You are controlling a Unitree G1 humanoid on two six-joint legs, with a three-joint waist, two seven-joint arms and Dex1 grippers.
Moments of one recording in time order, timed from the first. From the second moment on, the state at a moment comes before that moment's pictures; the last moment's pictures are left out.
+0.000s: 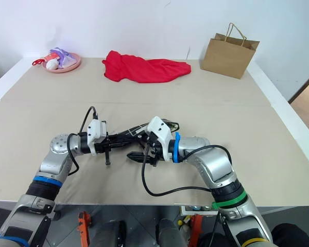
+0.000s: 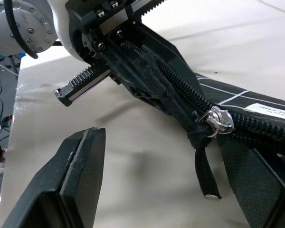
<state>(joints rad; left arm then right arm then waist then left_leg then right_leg) -0.53 0.40 -0.10 0.31 -0.29 -0.13 -1.21 -0.56 -0.43 0.27 -0.23 0.39 0.78 0.82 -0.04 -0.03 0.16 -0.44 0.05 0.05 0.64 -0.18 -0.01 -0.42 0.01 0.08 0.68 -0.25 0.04</state>
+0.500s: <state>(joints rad) -0.53 0.40 -0.11 0.31 -0.29 -0.13 -1.21 -0.55 -0.47 0.27 -0.22 0.39 0.74 0.85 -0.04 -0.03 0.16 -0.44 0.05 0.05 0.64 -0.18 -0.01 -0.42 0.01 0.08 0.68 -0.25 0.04</state>
